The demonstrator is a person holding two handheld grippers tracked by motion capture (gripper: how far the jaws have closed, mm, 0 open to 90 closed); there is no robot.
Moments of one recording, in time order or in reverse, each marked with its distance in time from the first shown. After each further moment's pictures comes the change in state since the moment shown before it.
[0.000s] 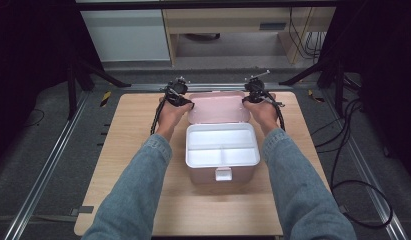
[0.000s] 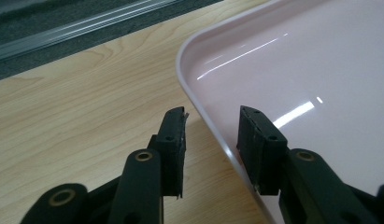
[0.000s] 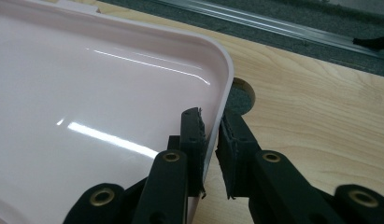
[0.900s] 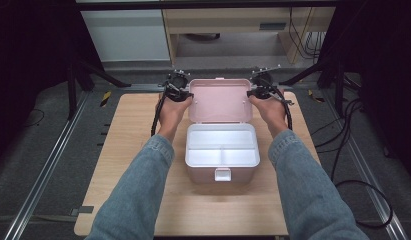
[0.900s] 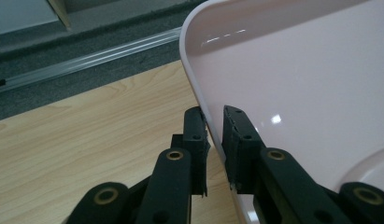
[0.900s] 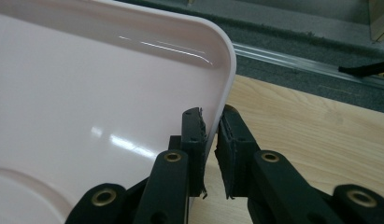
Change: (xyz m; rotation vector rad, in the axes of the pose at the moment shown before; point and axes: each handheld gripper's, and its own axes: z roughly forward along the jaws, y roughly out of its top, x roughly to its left) left arm -0.022 0.013 -0.052 -0.133 0.060 -0.009; right arm -0.002 0.006 -0.052 -0.126 -0.004 0.001
